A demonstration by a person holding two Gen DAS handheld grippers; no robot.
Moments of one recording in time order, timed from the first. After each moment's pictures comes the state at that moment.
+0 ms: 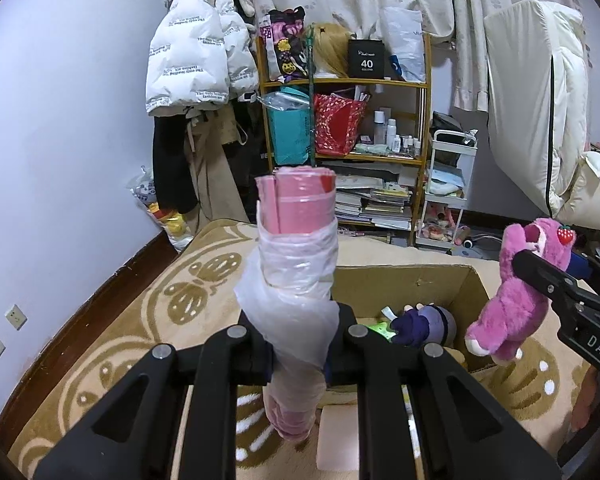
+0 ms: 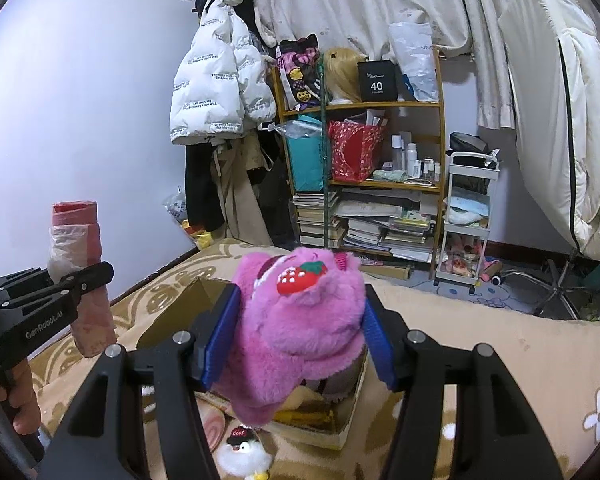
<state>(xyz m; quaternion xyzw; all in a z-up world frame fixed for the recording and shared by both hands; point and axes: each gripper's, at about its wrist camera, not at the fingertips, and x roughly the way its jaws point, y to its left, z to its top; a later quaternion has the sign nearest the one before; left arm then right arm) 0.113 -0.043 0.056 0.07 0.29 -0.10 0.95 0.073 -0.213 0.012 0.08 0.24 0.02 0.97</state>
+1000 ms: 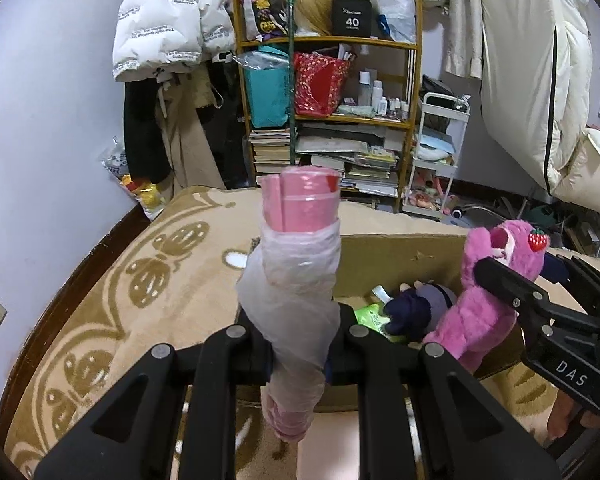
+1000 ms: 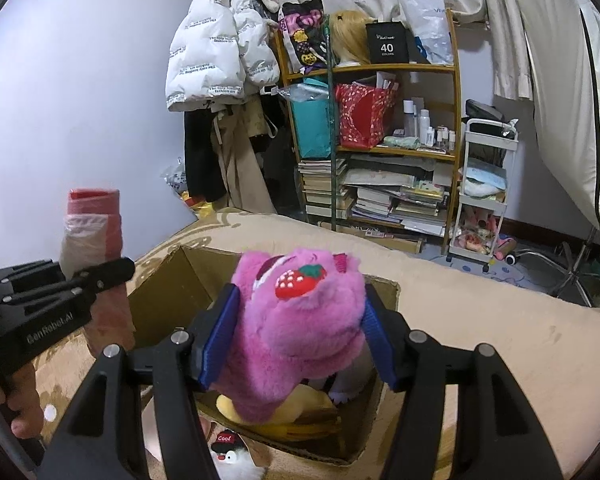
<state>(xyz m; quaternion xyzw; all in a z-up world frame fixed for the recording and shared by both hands) 0.155 -0.062 0.008 0.08 0.35 -0.13 0.93 0.125 -0.215 -0.033 0.08 0.29 0.04 0.95</state>
